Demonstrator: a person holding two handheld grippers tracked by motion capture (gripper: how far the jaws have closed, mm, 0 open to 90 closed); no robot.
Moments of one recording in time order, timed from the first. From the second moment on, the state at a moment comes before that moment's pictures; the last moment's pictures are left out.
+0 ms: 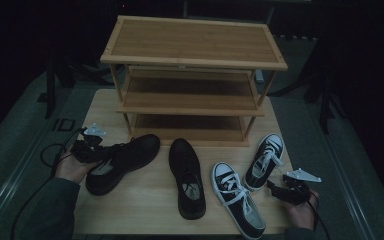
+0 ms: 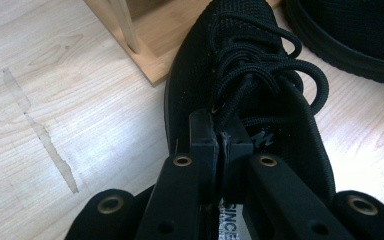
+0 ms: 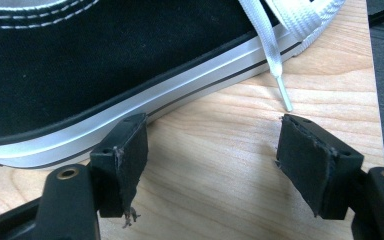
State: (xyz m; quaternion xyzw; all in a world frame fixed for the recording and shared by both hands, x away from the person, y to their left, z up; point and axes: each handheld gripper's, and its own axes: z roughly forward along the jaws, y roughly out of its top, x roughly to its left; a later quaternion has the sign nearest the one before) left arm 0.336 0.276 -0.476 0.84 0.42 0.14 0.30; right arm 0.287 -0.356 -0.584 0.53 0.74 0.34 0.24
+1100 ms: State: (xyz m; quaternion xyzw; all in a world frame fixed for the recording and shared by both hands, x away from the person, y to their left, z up) left arm 0.319 0.283 -0.456 0.83 0.42 0.14 0.33; right arm 0.286 -0.356 -0.584 0.53 0.74 0.34 0.24
